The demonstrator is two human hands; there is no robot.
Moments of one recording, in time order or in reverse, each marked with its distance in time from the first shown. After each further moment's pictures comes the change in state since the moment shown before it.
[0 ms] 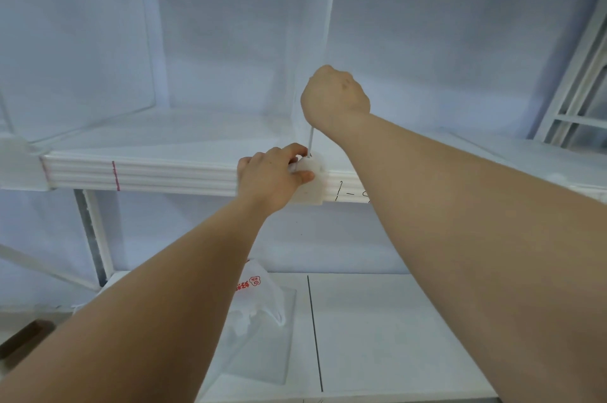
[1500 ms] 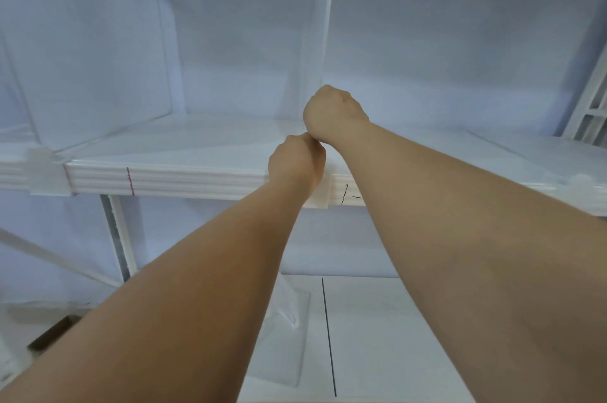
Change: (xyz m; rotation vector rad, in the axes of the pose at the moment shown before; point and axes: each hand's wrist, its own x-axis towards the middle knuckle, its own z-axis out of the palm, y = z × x) left_hand 0.009 0.061 -0.010 -0.040 0.062 -0.279; right_hand 0.001 0.010 0.009 0.155 -0.171 -0.013
